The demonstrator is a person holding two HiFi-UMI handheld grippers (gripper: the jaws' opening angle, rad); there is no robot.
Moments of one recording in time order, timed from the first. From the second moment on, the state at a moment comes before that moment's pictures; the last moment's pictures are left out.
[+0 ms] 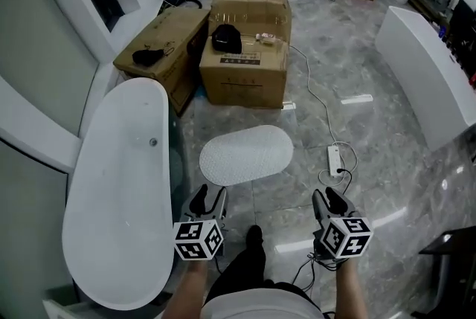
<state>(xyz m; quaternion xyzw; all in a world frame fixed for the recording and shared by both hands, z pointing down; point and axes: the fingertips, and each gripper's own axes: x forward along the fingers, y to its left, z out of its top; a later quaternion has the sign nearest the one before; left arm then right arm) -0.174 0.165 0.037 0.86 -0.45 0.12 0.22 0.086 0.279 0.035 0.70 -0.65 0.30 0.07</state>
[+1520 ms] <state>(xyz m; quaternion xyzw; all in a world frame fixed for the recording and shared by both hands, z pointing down) -0.179 -0.039 0.204 0.78 -0.55 0.15 0.27 0.151 0.028 0.218 0.63 -0.66 0.39 0.10</state>
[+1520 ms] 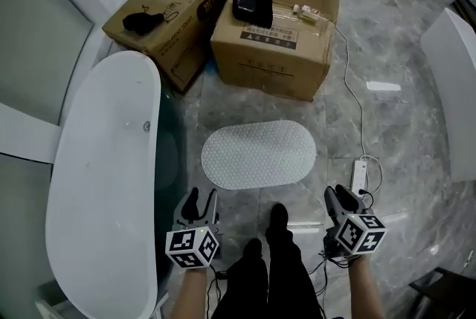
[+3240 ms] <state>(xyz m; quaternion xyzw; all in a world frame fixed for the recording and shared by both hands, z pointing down) -0.142 -0.114 0.735 0.81 -0.50 0.16 0.24 0.198 -0.046 0.741 0.66 -0.66 0.33 0.12</state>
